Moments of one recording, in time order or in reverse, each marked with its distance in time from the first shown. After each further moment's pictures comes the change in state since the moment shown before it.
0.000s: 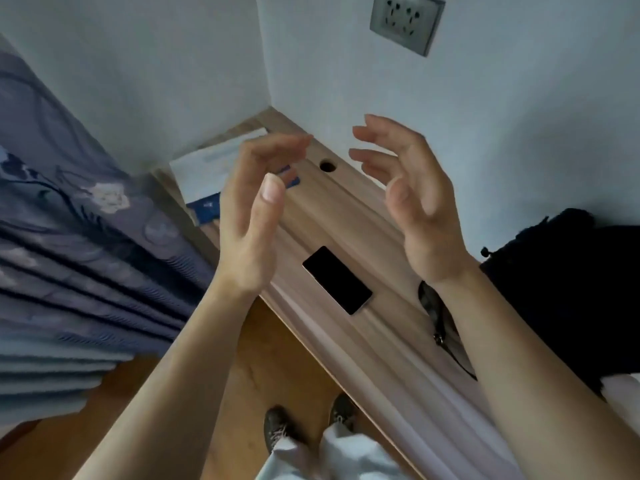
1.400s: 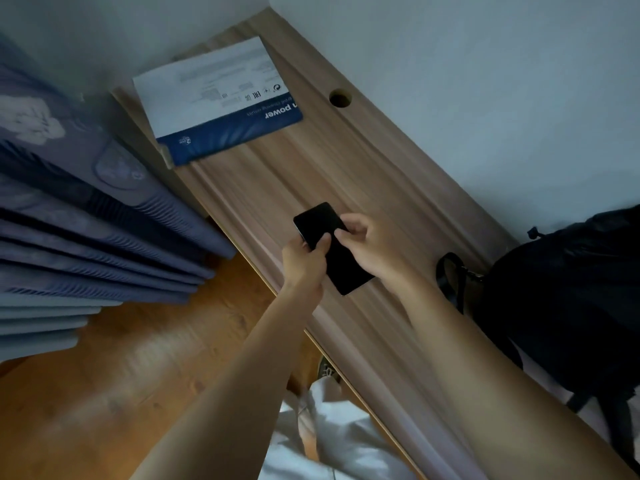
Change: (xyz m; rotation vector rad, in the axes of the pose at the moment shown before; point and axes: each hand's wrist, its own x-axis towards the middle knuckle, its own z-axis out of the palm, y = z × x) left_hand -0.097 -0.200 0.053 -0.111 0.440 -1.249; right_hand -0.058 0.236 0.026 -0.329 -0.114 0.929
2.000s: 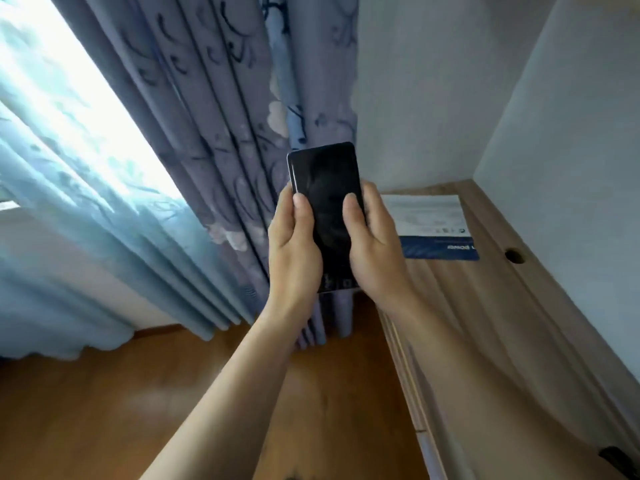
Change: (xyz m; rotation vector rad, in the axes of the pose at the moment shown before) left_hand -0.182 0.205 -0.218 -0.141 0.299 0.998; right_hand -0.146 -0.307 0.140 0.363 -0.262 -0.939
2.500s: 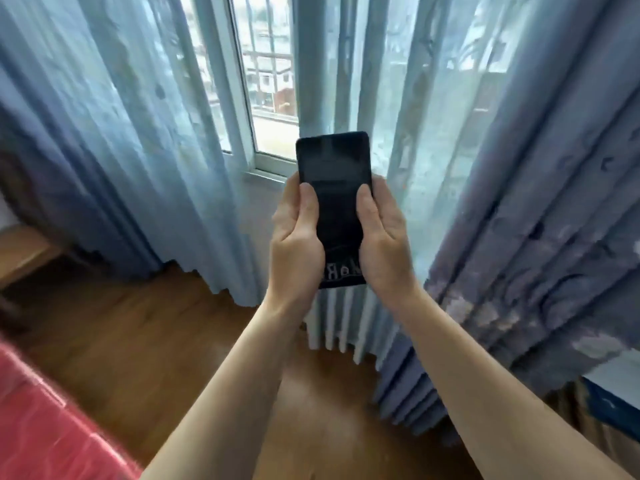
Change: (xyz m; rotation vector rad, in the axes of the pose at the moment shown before) left_hand 0.008 0.115 -0.327 -0.013 0.589 0.201; right_hand 0.002 -0.103 0.357 0.461 -0.575 -0.069
